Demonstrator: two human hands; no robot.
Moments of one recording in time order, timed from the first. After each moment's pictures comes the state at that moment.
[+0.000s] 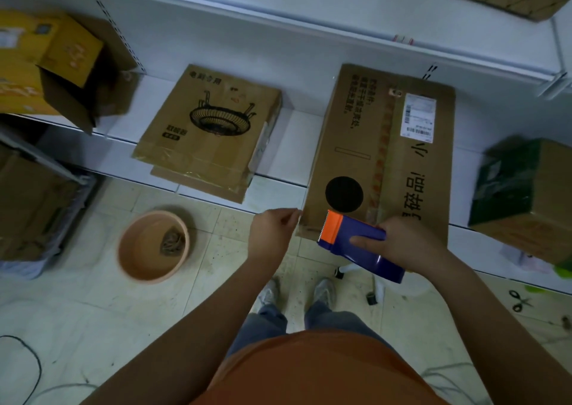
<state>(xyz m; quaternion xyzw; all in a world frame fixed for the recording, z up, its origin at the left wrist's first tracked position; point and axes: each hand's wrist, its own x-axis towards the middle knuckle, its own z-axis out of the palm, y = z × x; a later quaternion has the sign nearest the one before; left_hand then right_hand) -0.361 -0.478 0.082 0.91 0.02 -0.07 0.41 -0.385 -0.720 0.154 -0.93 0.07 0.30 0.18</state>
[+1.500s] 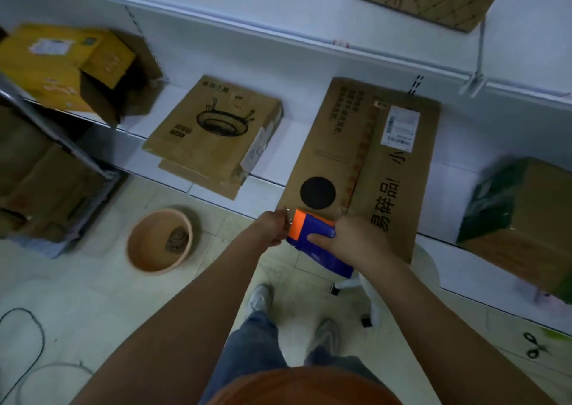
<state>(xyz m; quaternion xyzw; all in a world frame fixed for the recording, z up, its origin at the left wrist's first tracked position) -0.365 -0.546 0.100 0.72 0.33 -0.31 0.52 -0.399 -0.719 0.146 -0.96 -0.02 0.24 0.11</state>
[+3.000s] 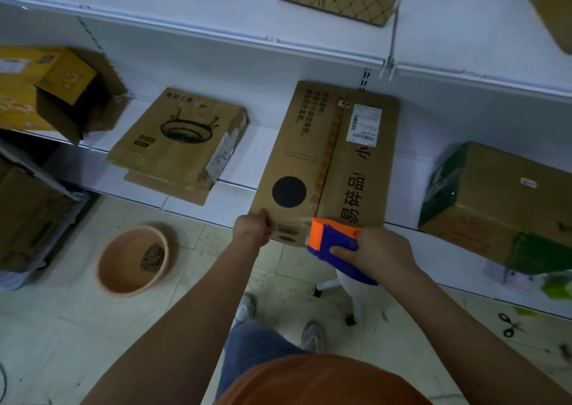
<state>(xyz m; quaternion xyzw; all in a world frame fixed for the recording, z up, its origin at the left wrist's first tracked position) -0.382 -0.592 0.069 0.69 0.40 -0.20 0.57 -0.460 -0.818 0.156 -0.98 0.02 0.20 0.05</state>
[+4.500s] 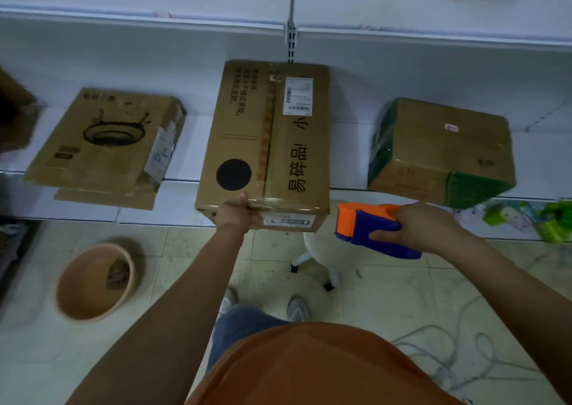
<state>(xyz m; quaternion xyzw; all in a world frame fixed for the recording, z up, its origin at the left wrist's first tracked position) -0.390 -0.655 0.060 0.73 0.29 -0.25 0.57 -0.515 -0.967 0.162 -0.95 0.07 0.29 -0.02</state>
